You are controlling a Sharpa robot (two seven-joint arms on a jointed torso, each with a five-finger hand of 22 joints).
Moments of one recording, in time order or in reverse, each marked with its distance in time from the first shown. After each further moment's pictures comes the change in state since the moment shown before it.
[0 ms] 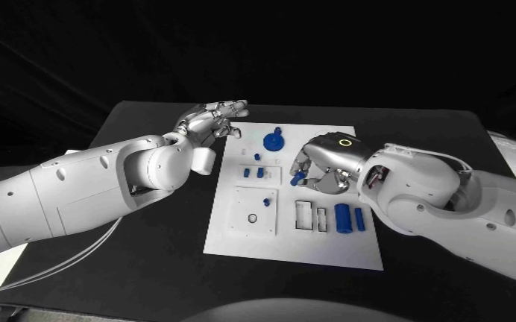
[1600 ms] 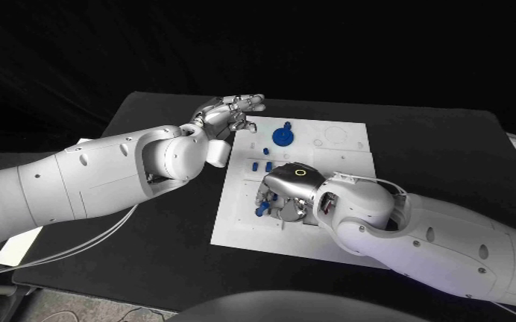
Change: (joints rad) left arm 0.000 0.024 0.000 -0.011 -0.001 0.009 -0.012; left_hand 0.005 0.005 -0.003 -0.003 0.007 -0.007 0.000 0.000 0.000 -0.011 0.004 0.009 0.001 -0.007 0.000 0.000 -0.005 0.000 -0.004 0.004 0.000 -0.002; right arm -0.117 0.248 -0.034 -0.146 -0.010 0.025 0.047; right_hand 0.000 -0.001 0.008 -0.008 0.002 -0.009 0.011 -0.006 0.000 0.003 0.004 -0.015 -0.002 0.000 0.000 0.000 -0.001 0.000 0.000 0.000 0.000 -0.004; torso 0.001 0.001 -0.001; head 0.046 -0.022
